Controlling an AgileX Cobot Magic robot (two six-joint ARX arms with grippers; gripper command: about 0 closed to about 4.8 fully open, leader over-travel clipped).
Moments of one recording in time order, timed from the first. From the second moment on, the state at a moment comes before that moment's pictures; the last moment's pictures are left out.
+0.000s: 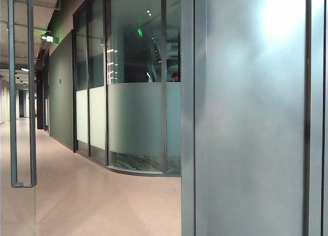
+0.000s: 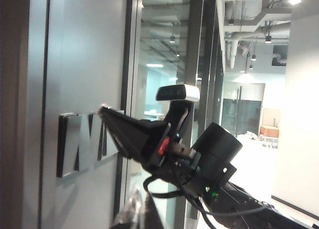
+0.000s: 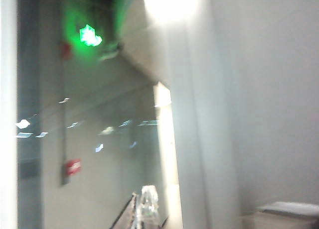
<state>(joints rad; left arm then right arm) -0.28 1.39 1.92 0.16 0.92 -0.58 0.39 1.60 2.09 0.20 -0.35 0.36</state>
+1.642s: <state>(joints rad) -0.28 1.39 1.92 0.14 0.94 -0.58 0.39 1.69 2.09 0.23 -0.18 0.29</state>
